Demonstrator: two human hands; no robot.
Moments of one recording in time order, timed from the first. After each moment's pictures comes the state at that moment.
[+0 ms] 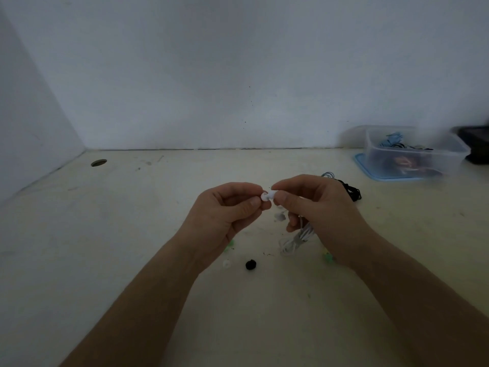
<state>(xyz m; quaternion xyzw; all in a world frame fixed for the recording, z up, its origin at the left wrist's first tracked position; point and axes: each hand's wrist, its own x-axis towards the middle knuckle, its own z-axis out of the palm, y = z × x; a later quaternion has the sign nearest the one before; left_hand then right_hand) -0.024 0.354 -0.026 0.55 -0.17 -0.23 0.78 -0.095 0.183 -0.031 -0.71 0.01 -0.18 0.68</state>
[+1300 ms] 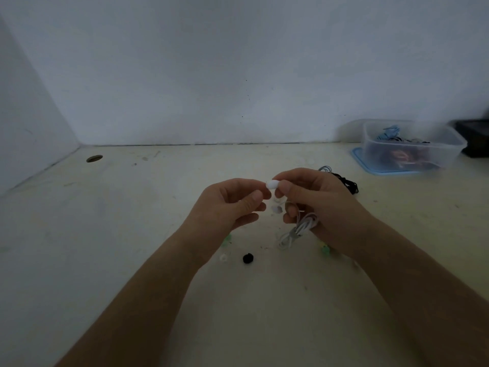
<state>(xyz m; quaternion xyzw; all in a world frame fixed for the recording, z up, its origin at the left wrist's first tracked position) -0.025 0.352 -0.029 0.68 -0.24 -0.20 0.67 -0.094 0.177 -0.029 -0.63 0.01 -0.09 0.77</state>
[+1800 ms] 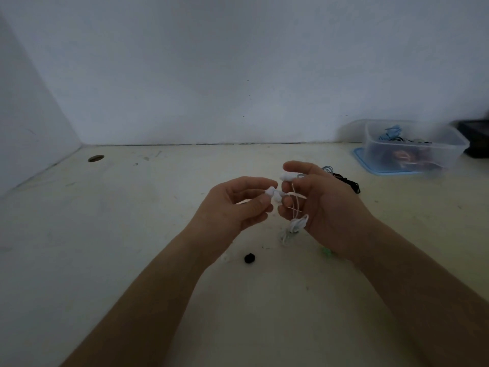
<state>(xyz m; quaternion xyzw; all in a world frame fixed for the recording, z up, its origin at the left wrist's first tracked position) -0.028 0.346 -0.030 0.66 -0.24 -0.21 0.68 -0.090 0.182 -0.024 -0.49 0.08 -0.06 0.87</state>
